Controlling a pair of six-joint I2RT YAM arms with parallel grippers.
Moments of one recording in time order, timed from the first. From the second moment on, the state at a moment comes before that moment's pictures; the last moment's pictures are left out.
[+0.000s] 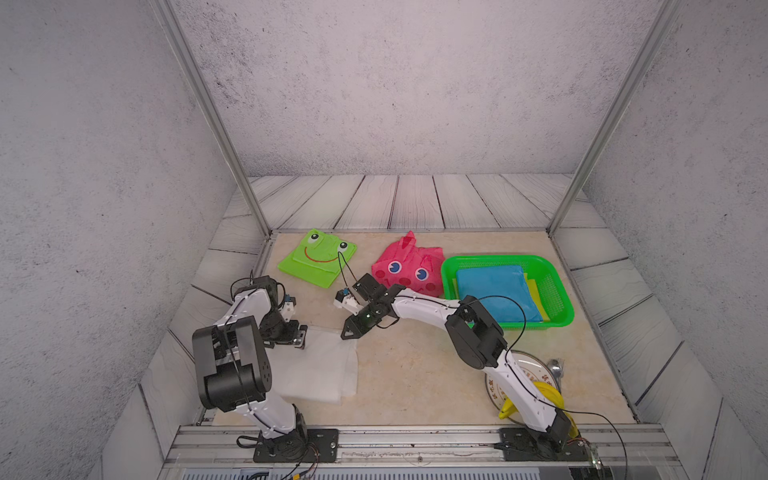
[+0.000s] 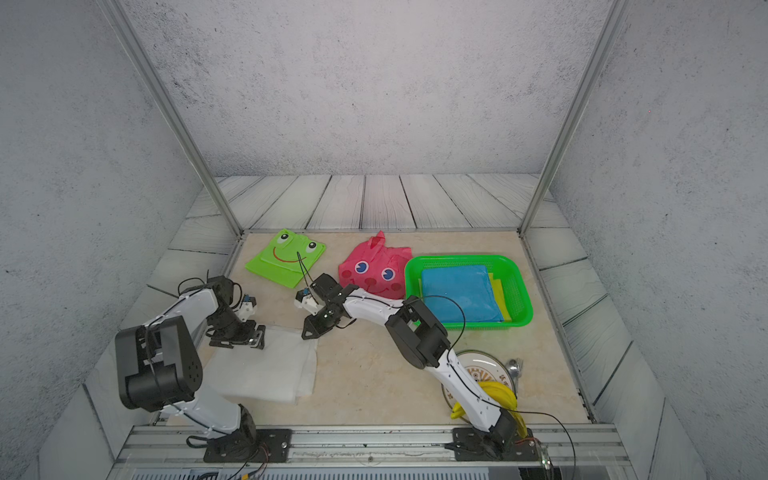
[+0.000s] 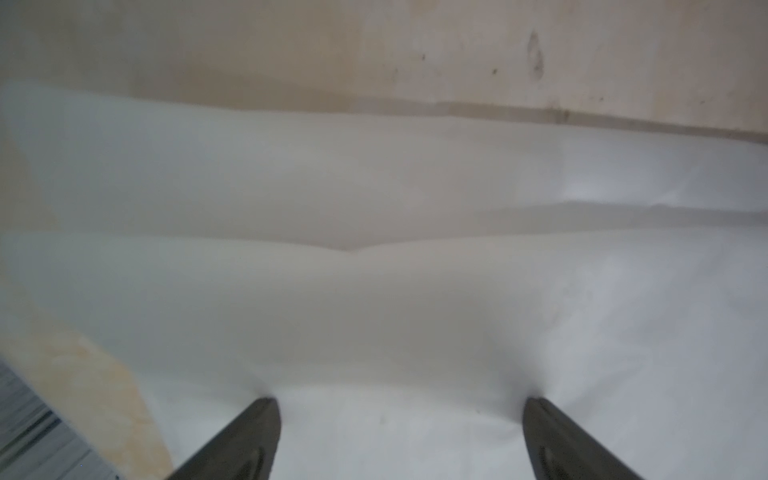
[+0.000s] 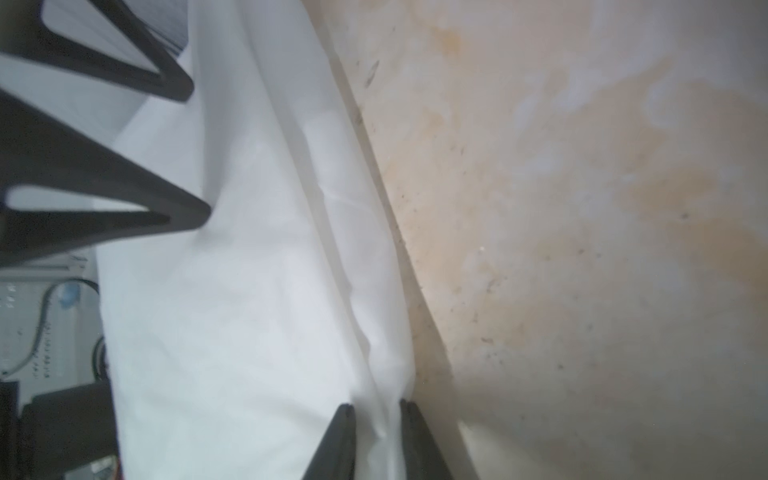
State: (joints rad) left arm 0.26 1.63 1.01 -0.98 0.05 0.36; right arm 0.93 2.49 2.00 -0.54 -0.64 0.17
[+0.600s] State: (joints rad) left arm 0.26 1.43 1.47 -1.32 0.52 0.64; right arm 0.93 2.17 1.78 -0.68 -0.43 -0.16
